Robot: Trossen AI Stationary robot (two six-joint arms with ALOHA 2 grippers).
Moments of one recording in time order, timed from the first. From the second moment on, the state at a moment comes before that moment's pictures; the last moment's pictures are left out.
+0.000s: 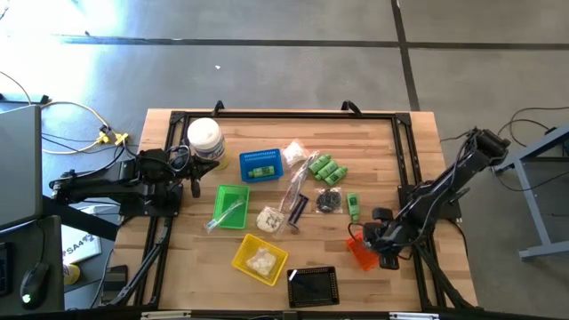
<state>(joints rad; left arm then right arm) 0.12 0.21 0.38 -0.37 -0.23 -0.06 0.75 1.22 0.74 -0.71 0.04 0.84</state>
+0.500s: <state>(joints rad) 0.12 0.21 0.38 -0.37 -0.22 -0.06 0.74 1.35 0.74 -0.66 -0.03 0.88</state>
